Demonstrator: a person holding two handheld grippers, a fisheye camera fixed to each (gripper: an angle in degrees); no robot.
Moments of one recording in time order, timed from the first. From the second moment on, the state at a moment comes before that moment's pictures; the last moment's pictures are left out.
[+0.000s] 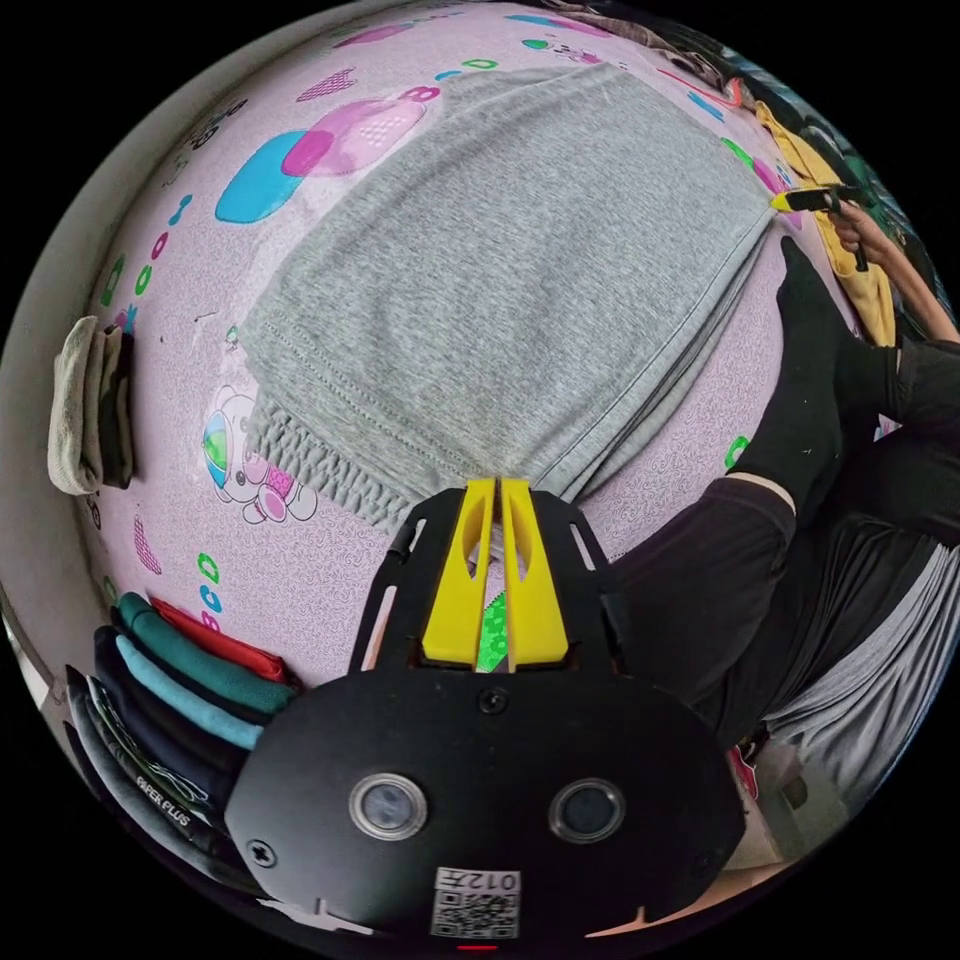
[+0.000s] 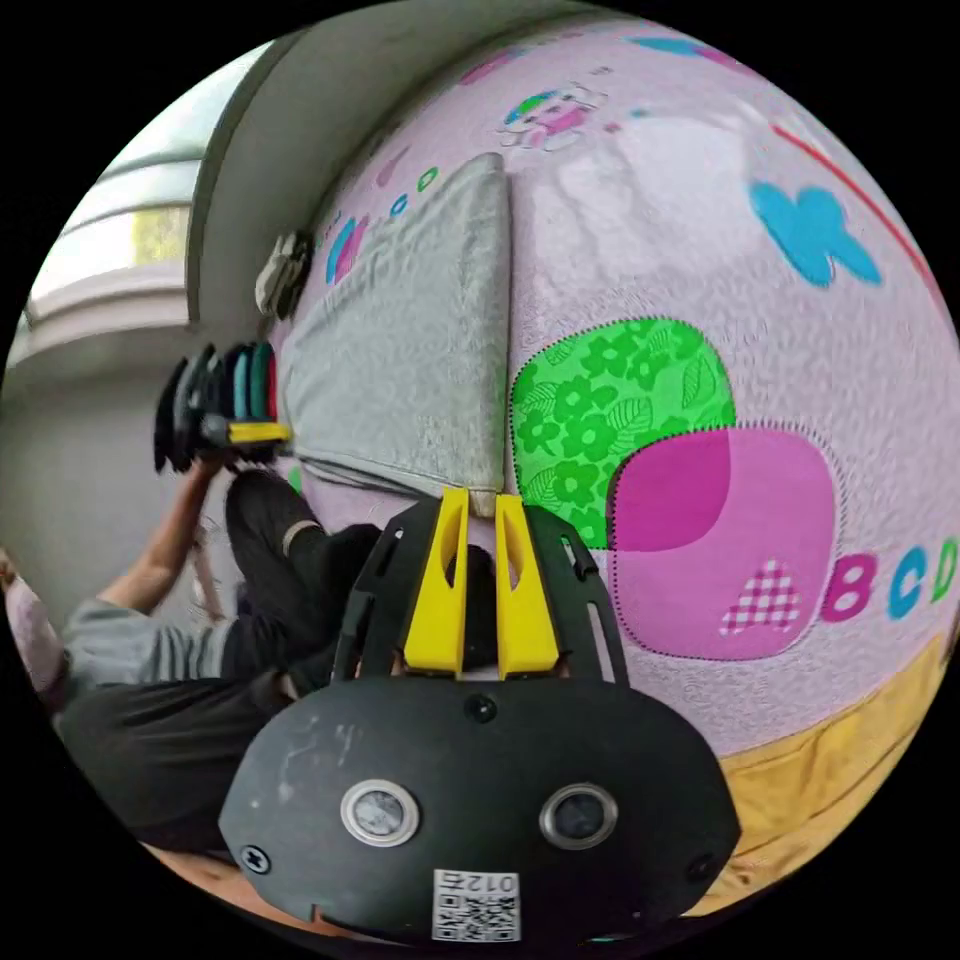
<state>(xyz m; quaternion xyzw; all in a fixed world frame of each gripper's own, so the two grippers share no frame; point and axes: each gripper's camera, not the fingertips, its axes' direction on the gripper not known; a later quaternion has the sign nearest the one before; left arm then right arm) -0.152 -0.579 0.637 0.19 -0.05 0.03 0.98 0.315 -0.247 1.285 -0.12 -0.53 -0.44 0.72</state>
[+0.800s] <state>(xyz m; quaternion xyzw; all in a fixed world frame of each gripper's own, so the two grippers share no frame) -0.114 -0.538 0.586 0.20 -0.06 0.04 0.98 0.288 -0.252 1.280 -0.13 -0.51 -0.45 0.72</state>
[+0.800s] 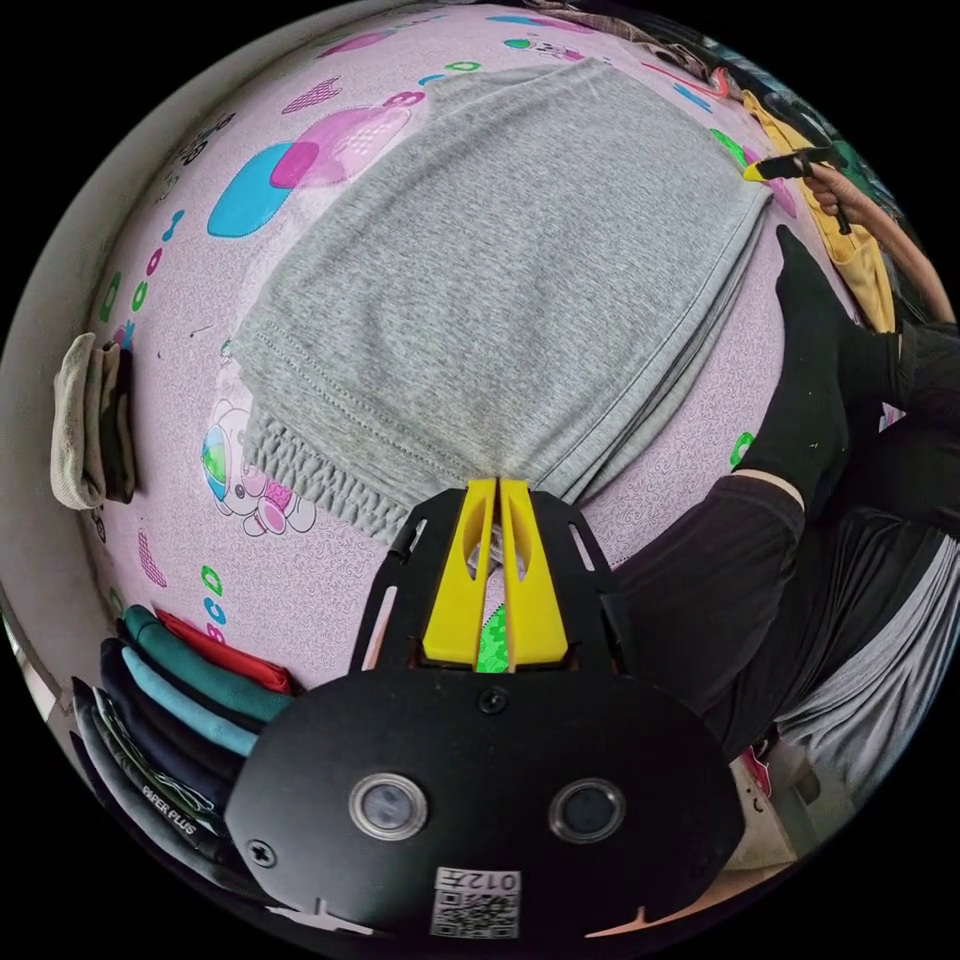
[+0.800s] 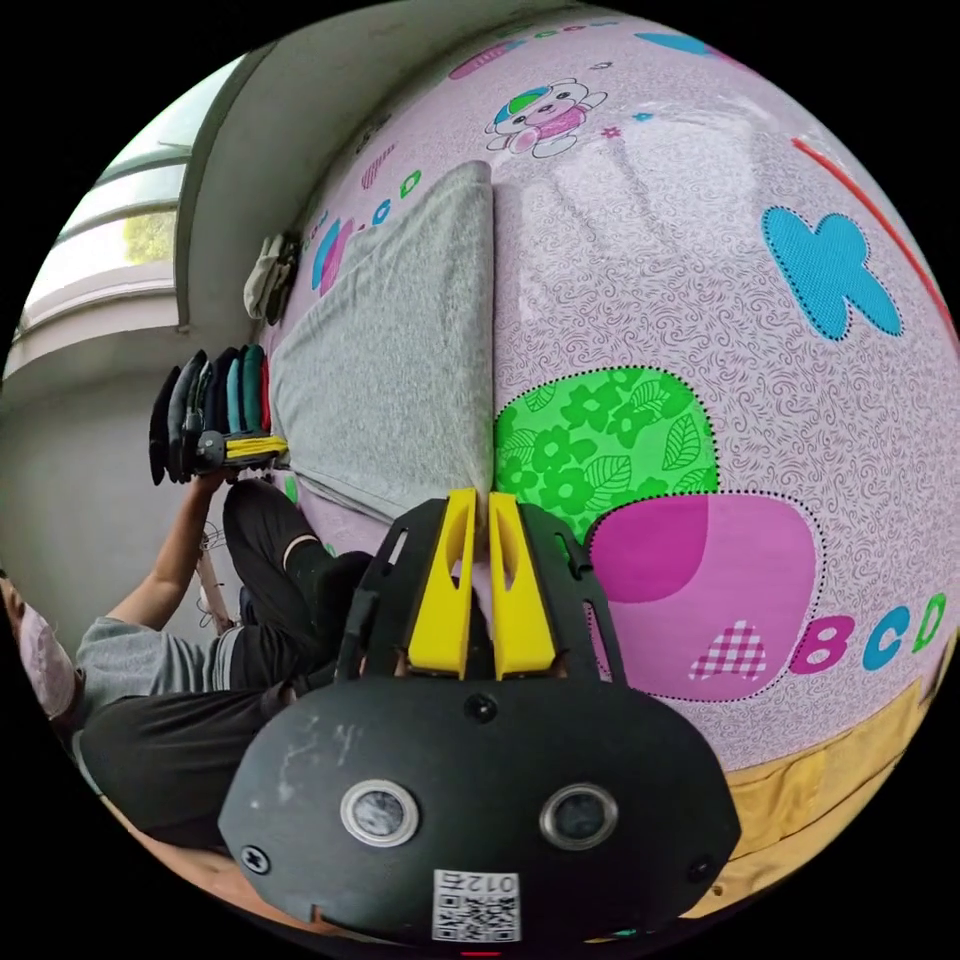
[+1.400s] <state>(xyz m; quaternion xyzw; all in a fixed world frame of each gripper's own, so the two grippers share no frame) -0.039 -0.526 0.493 0.31 -0.05 0.13 0.94 0.312 -0.268 1.286 -0.14 -0.58 -0.38 0.71</state>
